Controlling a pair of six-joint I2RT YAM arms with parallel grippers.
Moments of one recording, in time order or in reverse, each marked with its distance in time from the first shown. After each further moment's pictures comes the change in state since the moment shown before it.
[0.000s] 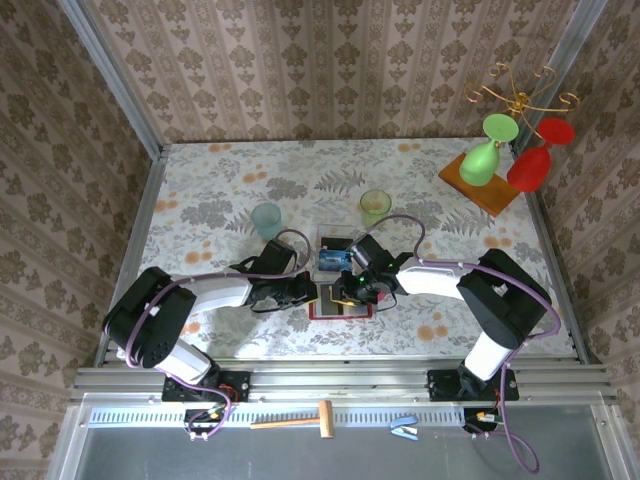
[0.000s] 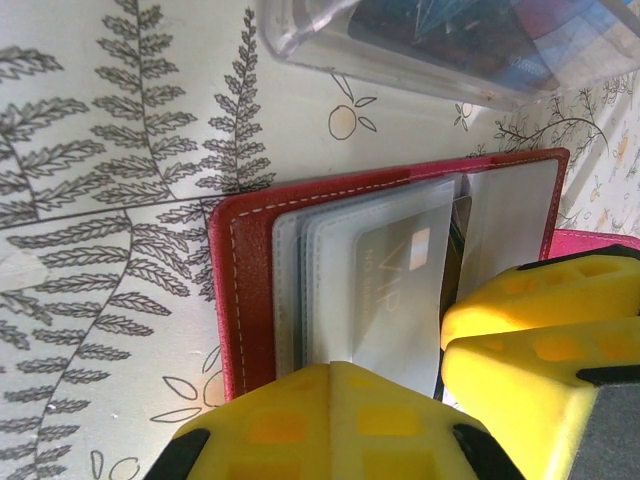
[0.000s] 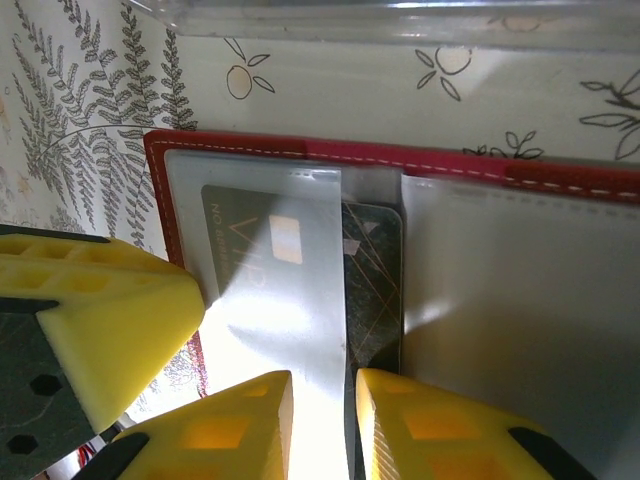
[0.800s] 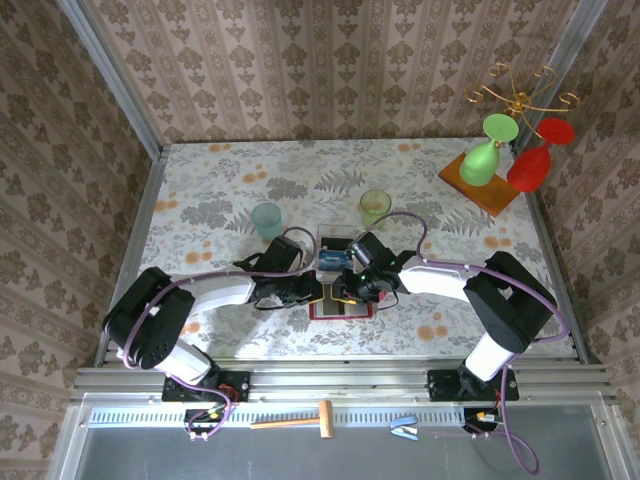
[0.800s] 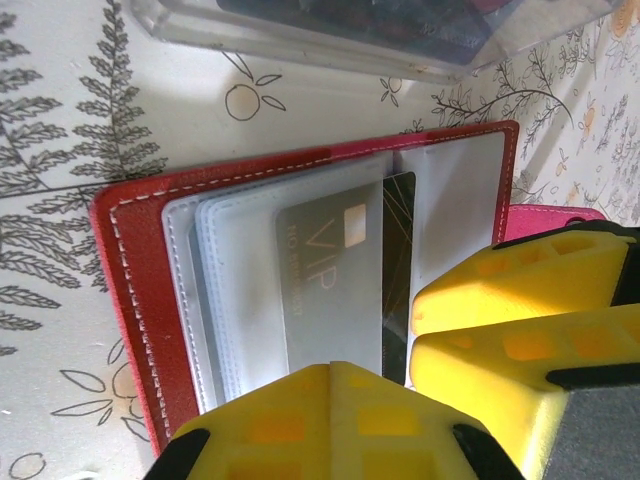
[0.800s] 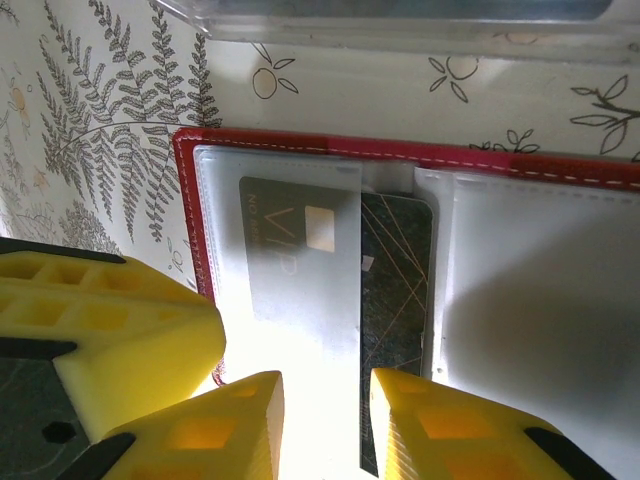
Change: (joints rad) left arm -0.034 -0.003 0.053 -0.048 0.018 0.011; right arm -0.005 -0.034 0.012 -0.039 0.003 -0.014
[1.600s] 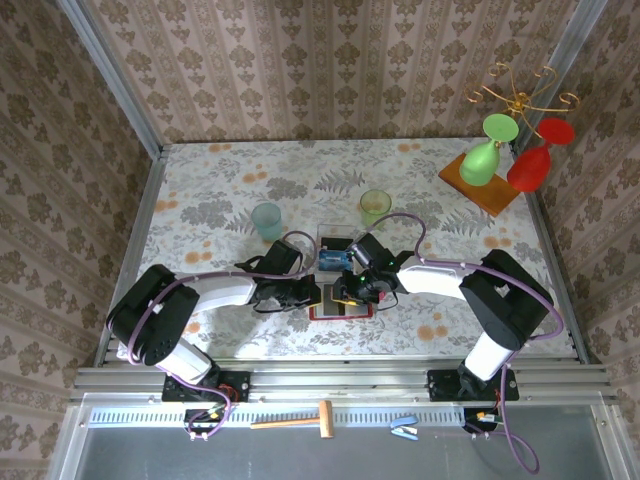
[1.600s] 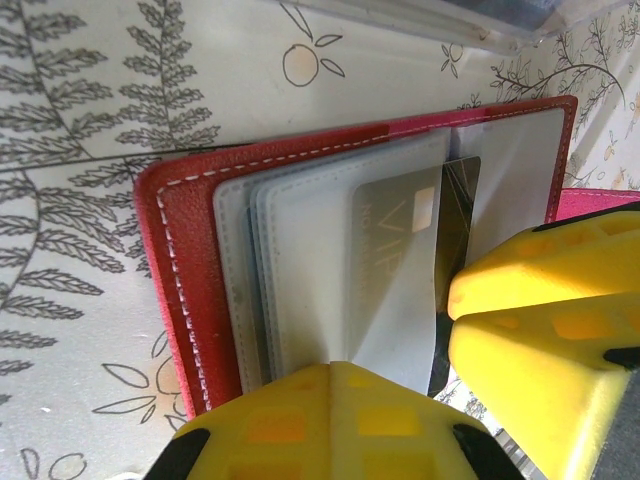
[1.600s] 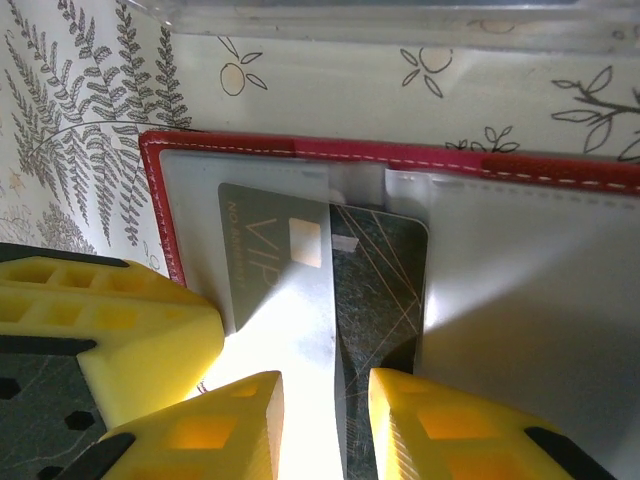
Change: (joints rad) left arm 0.000 0.025 -0.021 -0.001 -0.002 0.027; right arm -0.002 0.022 -0.001 -0.001 0.001 -0.003
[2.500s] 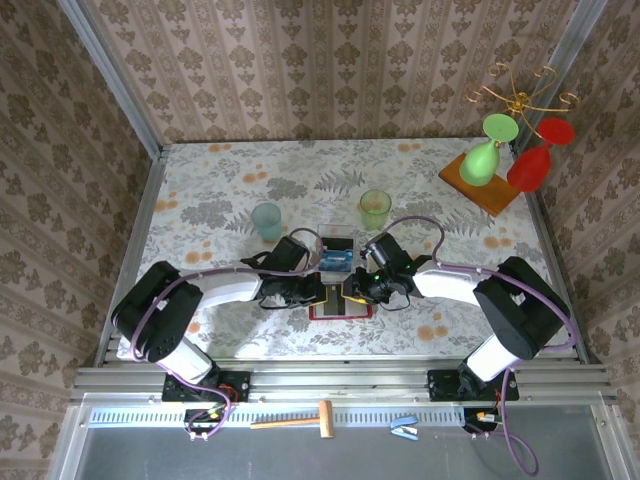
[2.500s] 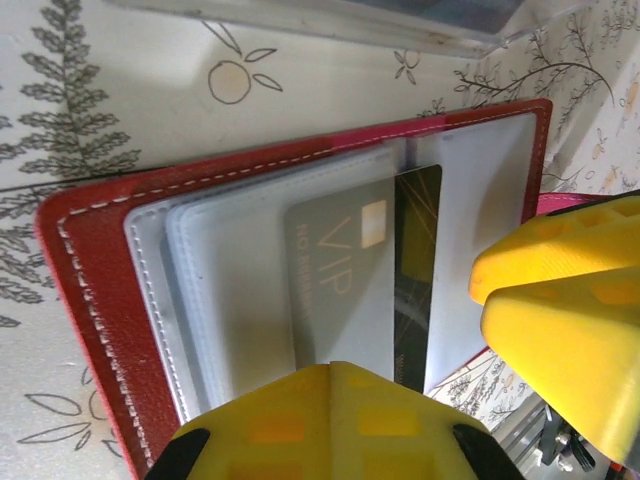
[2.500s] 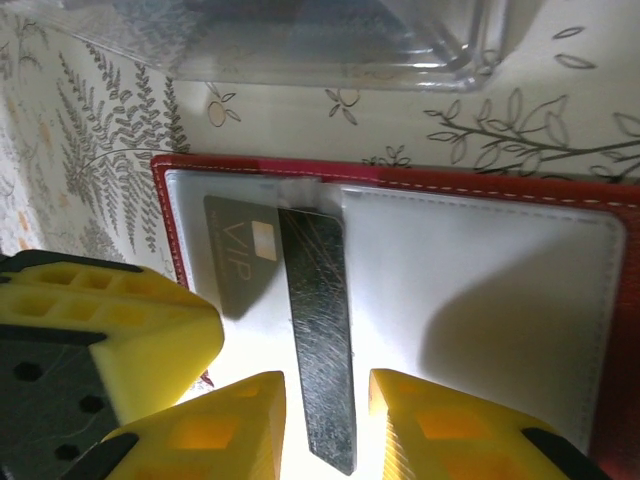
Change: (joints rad) left arm -0.031 0.031 0.065 -0.045 -0.012 0.000; right arm -0.082 -0.083 -0.121 0.114 -0.062 0.014
